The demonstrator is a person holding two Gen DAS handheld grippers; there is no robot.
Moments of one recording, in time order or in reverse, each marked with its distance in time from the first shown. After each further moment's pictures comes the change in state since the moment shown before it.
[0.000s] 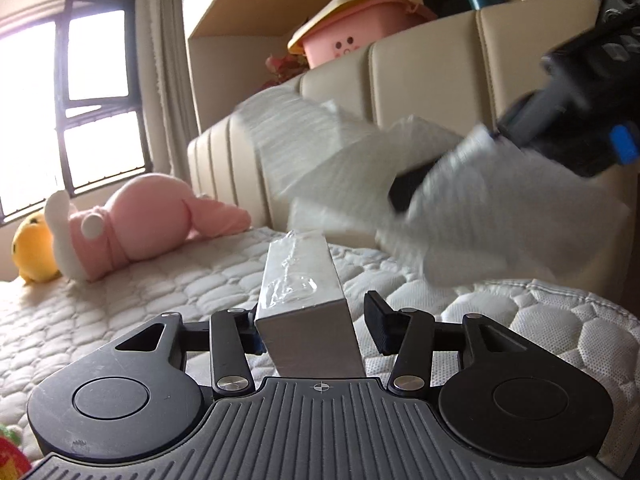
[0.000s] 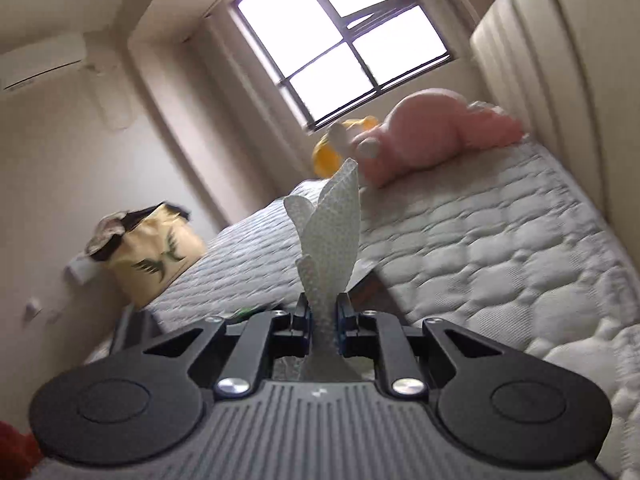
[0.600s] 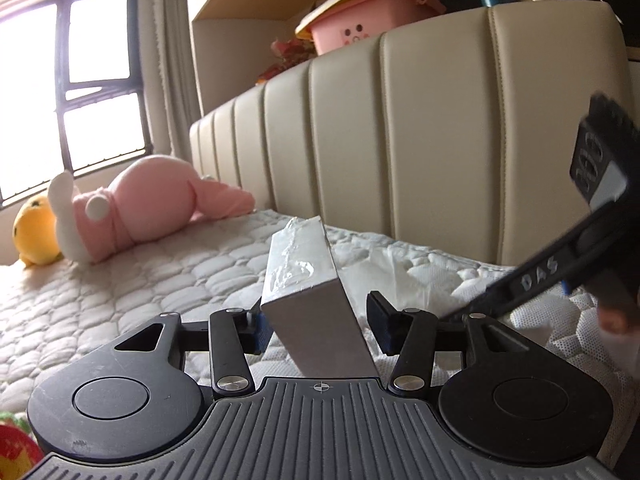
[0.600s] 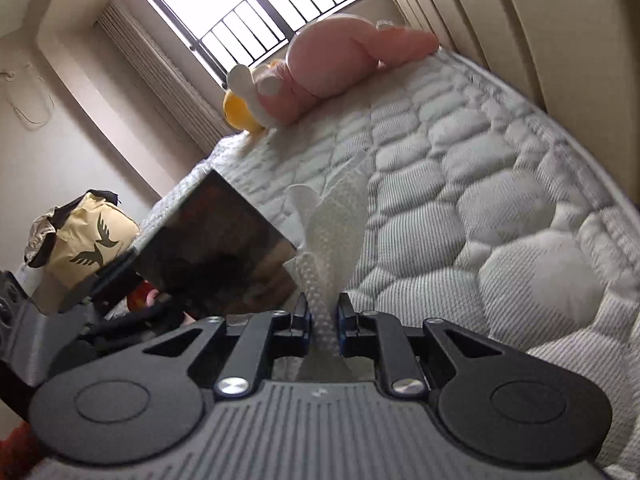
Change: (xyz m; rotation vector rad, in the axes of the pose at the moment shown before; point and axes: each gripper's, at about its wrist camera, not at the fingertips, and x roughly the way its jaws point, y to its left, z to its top) left arm -0.012 0.024 -0.007 -0.034 0.048 -0.013; right arm 0.048 -0.081 -0.042 0.216 0.126 -0.187
